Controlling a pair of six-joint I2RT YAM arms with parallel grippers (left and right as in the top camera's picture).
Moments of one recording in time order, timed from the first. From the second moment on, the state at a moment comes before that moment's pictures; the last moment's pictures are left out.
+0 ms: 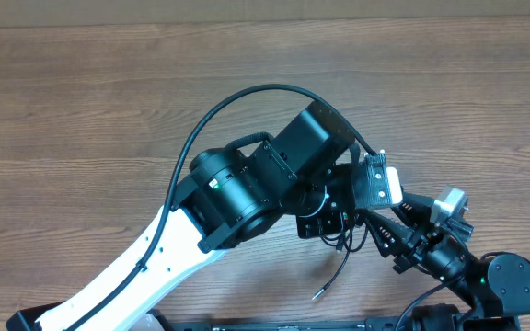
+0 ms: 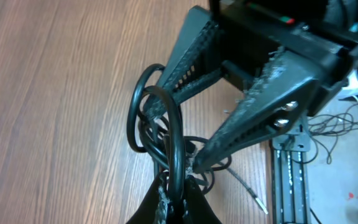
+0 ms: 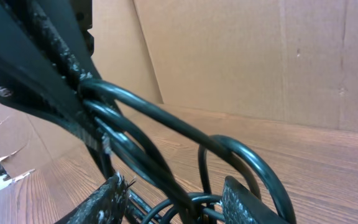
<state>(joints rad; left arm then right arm) -0.93 1.53 1.86 -1.20 0.31 0.46 0.06 0.27 0.44 -0.11 -0.75 0.28</state>
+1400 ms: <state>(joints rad) -0.93 1.57 1.87 -1.17 0.35 0.48 0.05 0.28 0.43 -0.15 -0.70 0.34</state>
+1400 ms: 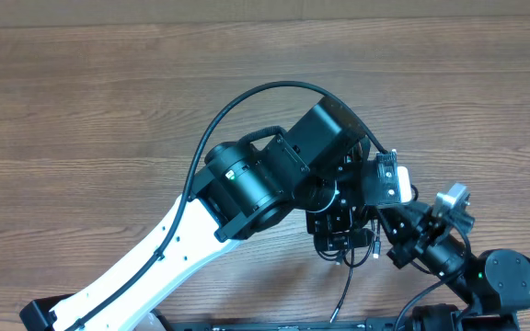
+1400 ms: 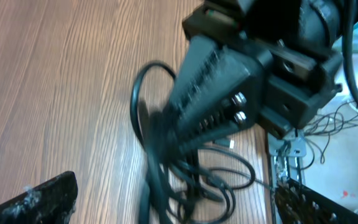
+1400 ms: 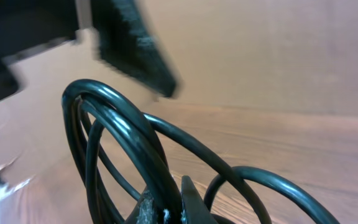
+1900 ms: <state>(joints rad) -0.93 1.57 1.87 -1.13 0.12 0.15 0.05 0.28 0.43 -0.24 -0.34 0.67</state>
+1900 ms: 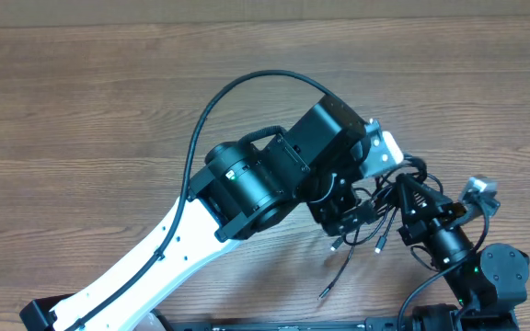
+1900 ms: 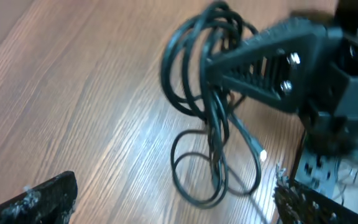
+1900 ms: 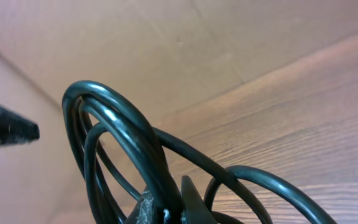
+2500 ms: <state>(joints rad) -0.93 1.68 1.87 -1.04 0.08 -0.07 0.05 0.28 0.43 -0.10 -0.44 0.89</state>
